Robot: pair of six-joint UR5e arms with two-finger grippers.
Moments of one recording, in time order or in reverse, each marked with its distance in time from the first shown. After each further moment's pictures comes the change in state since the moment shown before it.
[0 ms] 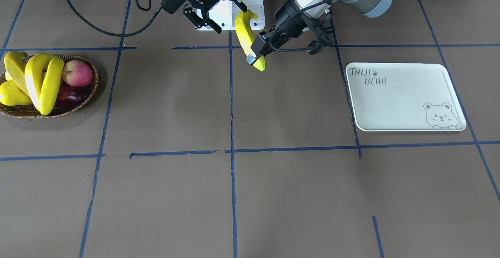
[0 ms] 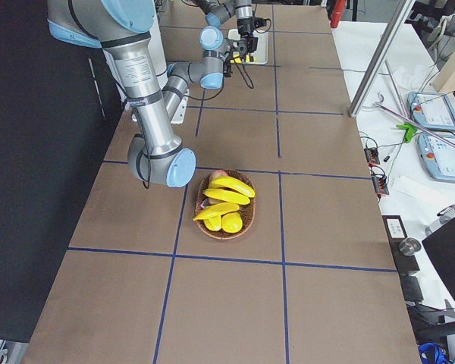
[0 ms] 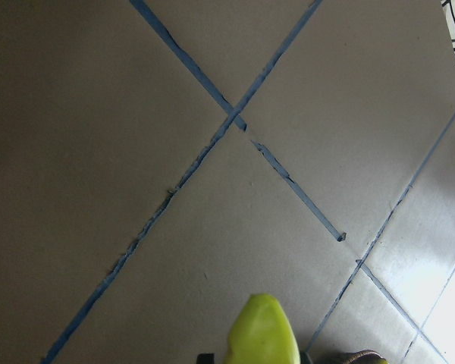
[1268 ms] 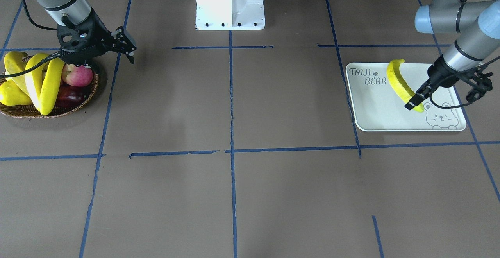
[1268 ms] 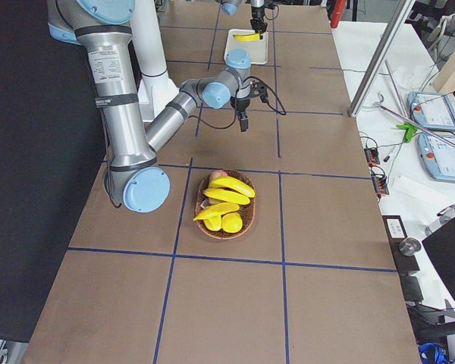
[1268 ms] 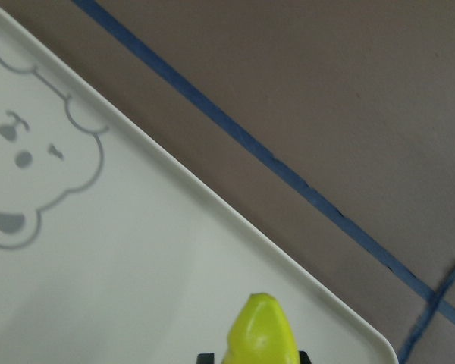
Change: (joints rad) left arm -0.397 0.416 0.253 -0.011 -0.184 0.582; right arm 0.250 -0.255 0.089 -0.537 0.161 -0.712
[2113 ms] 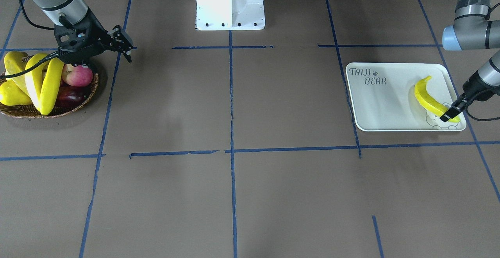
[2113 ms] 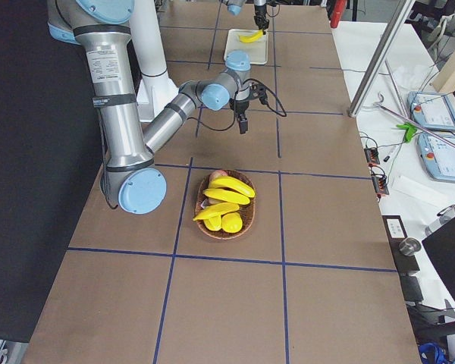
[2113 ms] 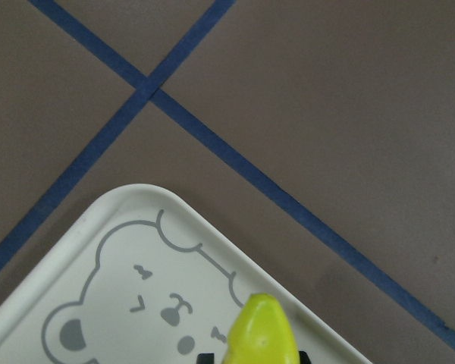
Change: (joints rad) left arm -0.073 0.005 0.278 -0.240 -0.007 0.138; right arm 0.002 -0.007 0.003 0.000 0.006 -0.016
